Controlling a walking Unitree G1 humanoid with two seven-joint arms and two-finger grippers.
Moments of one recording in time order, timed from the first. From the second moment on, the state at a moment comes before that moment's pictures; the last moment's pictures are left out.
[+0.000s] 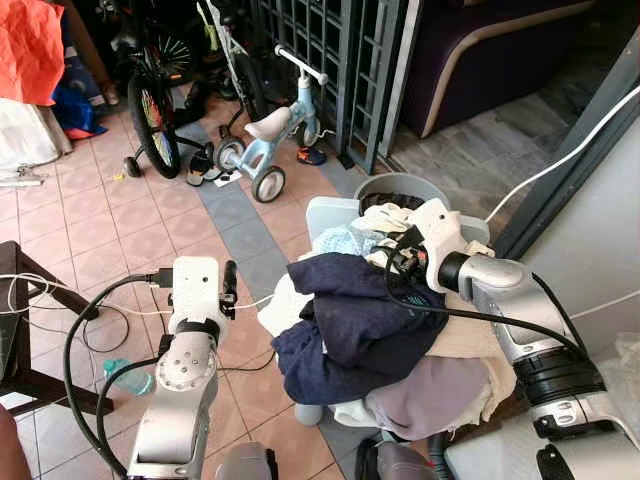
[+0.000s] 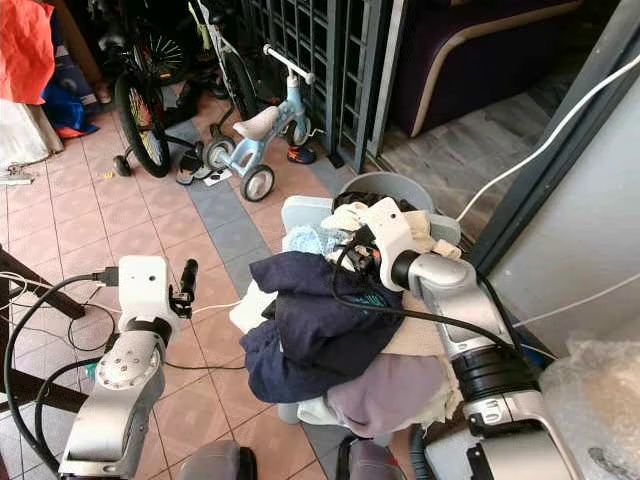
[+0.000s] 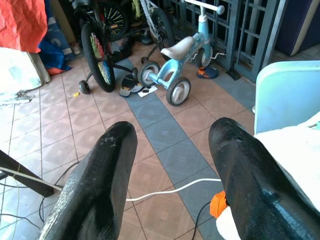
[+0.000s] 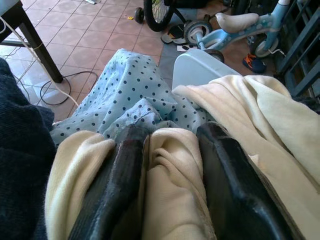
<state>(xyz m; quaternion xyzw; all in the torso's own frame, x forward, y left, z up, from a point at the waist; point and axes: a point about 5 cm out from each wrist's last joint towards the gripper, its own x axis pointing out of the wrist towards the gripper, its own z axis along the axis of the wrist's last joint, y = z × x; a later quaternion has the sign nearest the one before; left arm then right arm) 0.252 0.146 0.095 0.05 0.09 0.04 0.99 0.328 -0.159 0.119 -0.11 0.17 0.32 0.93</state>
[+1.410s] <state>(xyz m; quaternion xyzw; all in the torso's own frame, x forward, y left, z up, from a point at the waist) 0.259 0.139 0.097 0.04 0.08 0.04 0.99 0.361 -0.171 0.242 0.16 -0.12 0.18 0.96</state>
